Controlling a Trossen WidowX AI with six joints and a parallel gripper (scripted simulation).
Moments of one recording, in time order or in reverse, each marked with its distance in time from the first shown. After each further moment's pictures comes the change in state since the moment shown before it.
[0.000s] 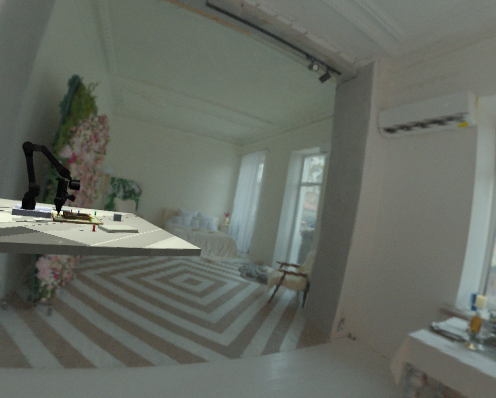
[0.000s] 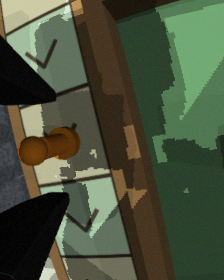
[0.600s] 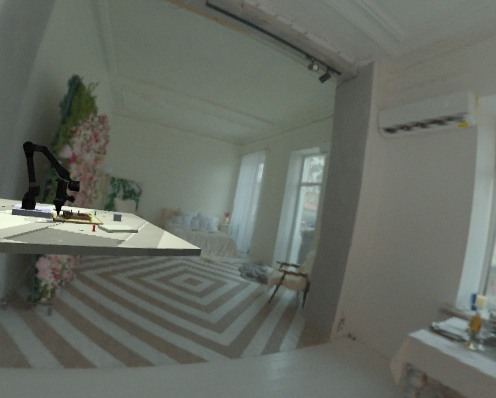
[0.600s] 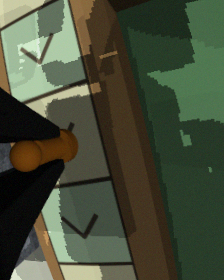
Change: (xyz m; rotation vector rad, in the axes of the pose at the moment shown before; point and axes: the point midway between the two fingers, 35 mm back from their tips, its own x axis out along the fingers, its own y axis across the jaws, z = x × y) arm 0.007 0.000 -0.002 0.000 0.006 -0.001
